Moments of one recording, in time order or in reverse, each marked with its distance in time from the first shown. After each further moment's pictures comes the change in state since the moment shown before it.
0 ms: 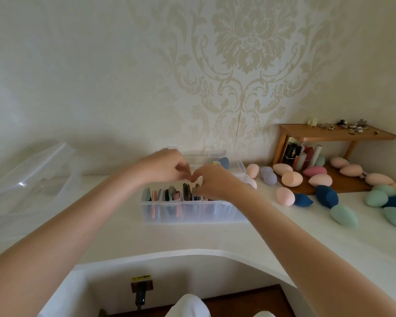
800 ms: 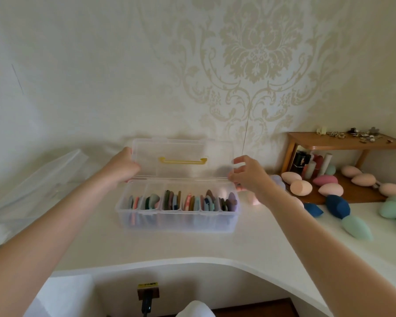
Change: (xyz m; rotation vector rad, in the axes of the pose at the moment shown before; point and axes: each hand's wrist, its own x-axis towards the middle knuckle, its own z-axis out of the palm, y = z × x) left_hand -0.010 -0.087 -0.006 -0.539 0.449 -0.547; right_hand 0.018 0.062 -0.013 0.756 0.197 0.344
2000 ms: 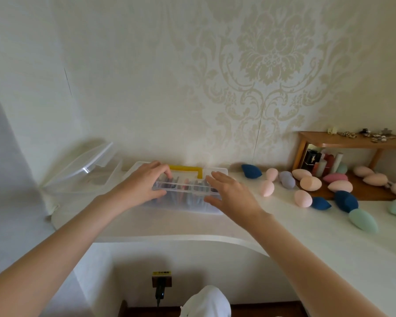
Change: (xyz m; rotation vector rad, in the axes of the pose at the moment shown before) left_hand -0.075 -0.038 -0.010 0.527 -0.090 0.629; right_hand -0.088 -0.004 0.056 -0.875 -0.087 -0.616
